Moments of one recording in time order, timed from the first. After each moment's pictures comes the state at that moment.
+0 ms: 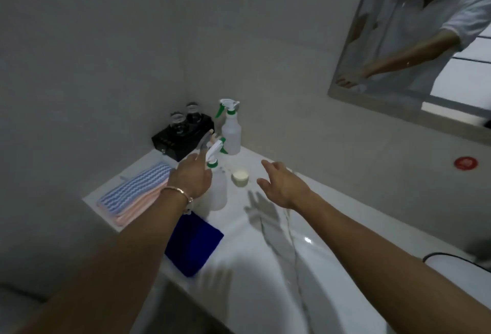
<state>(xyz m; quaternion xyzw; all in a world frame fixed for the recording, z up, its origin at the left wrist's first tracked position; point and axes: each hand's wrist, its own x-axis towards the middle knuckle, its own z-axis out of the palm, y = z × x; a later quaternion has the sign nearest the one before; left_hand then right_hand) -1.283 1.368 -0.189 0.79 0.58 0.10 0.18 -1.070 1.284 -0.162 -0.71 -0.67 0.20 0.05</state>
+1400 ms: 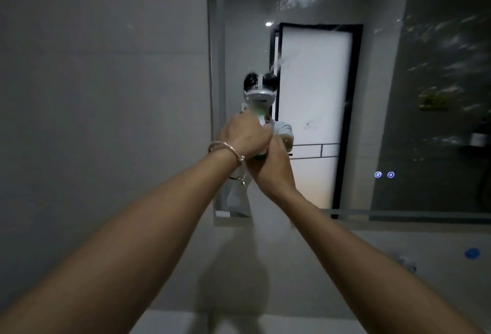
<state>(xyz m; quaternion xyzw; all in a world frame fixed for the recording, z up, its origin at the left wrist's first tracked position) -0.996 1.310 0.179 0.88 0.28 0.37 0.11 -0.928 1.266 0.100 -0.65 -0.46 -0.15 0.58</state>
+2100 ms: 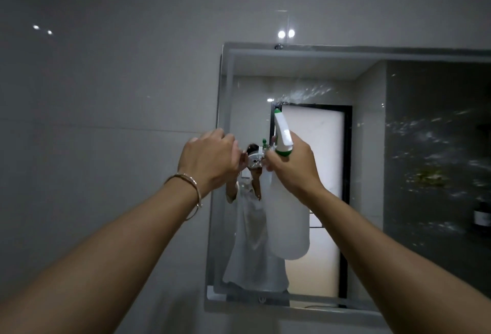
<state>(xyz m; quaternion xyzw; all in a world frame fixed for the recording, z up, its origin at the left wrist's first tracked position) -1.056 1.323 0.260 0.81 0.23 0.50 -0.20 -0.927 1.222 0.252 -0.58 -0.52 -0.22 0.59</state>
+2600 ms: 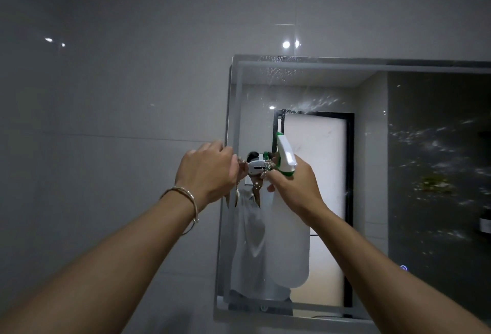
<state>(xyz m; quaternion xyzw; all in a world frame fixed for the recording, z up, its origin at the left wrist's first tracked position) -1.086 1.337 0.258 0.81 0.24 0.49 -0.20 -0.942 1.233 0.237 -0.59 -0.52 -0.16 0.60</state>
